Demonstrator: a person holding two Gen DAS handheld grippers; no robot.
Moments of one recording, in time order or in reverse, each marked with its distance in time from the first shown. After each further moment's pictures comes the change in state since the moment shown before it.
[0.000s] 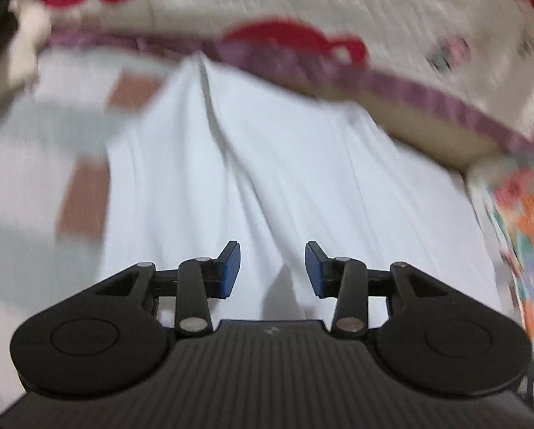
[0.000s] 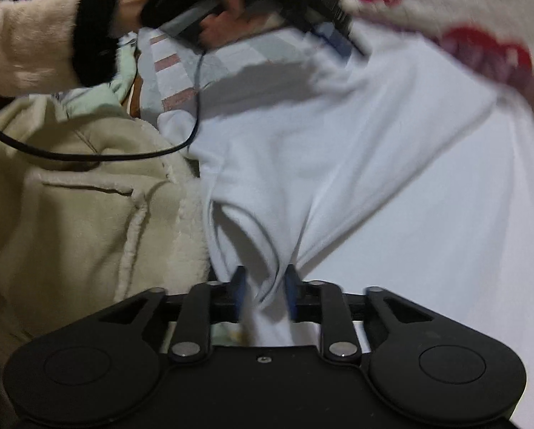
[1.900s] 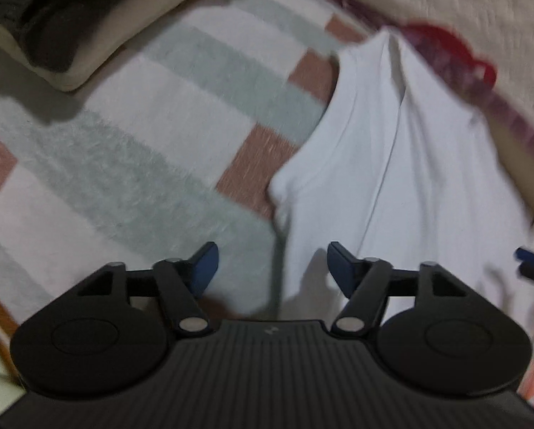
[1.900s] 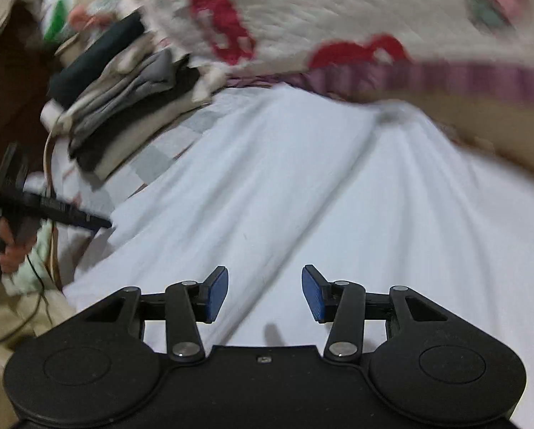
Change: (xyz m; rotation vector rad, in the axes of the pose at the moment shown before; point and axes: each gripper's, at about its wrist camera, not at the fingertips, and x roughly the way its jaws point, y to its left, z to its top) left arm -0.089 0.079 -0.092 -0.408 -0.048 0.264; right arm 0.005 -0.127 0.049 0.338 -0.199 -0.072
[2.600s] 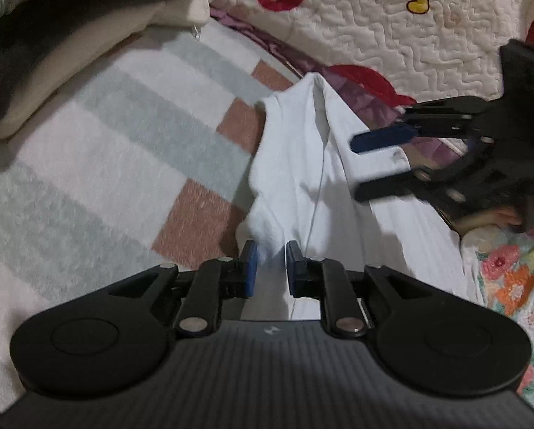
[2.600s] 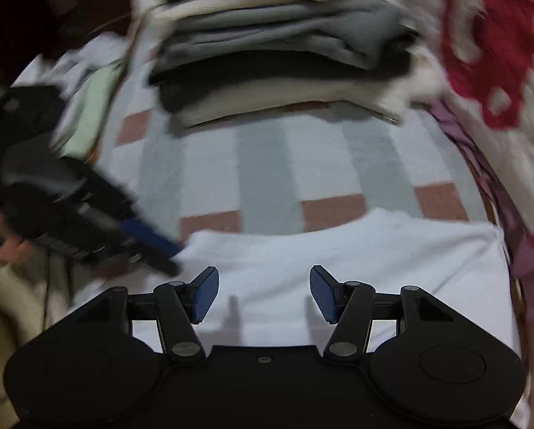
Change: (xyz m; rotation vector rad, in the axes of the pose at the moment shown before) left arm -0.003 0.011 0.012 0.068 -0.097 -0.275; right arm 0.161 0.142 0.165 -0.550 0.340 0.166
